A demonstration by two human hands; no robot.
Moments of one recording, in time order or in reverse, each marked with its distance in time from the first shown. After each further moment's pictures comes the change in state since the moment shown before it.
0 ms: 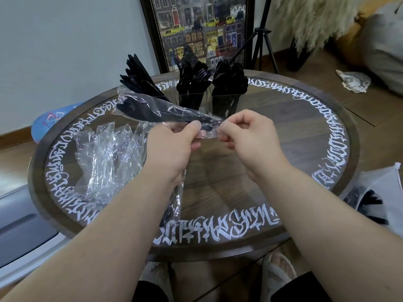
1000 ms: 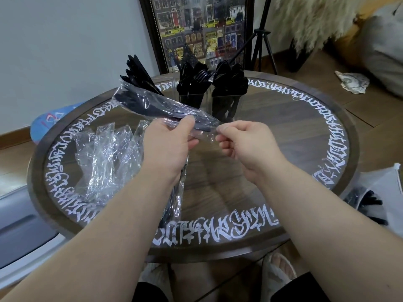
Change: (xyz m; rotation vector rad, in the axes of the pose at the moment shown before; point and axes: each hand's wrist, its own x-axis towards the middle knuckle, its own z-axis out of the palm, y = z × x) left_hand 0.005 0.001 -0.002 -0.035 0.049 0.047; right_hand 0.003 0.005 0.004 0.119 -0.092 0.201
